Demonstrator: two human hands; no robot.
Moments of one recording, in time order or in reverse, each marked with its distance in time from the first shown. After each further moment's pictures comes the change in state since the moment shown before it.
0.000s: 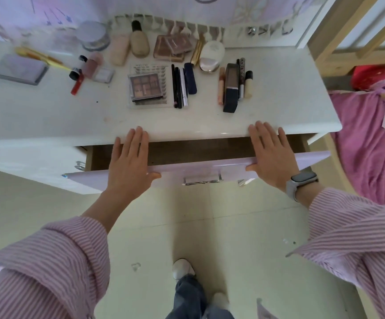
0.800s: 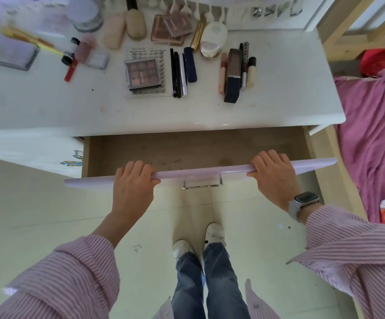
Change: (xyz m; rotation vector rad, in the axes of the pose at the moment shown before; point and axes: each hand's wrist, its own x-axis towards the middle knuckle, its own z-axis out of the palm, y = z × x) left_hand -0.046 0.025 0.012 -0.241 0.166 -0.024; right_hand -0.042 -0.009 0.025 0.081 0.254 -0.101
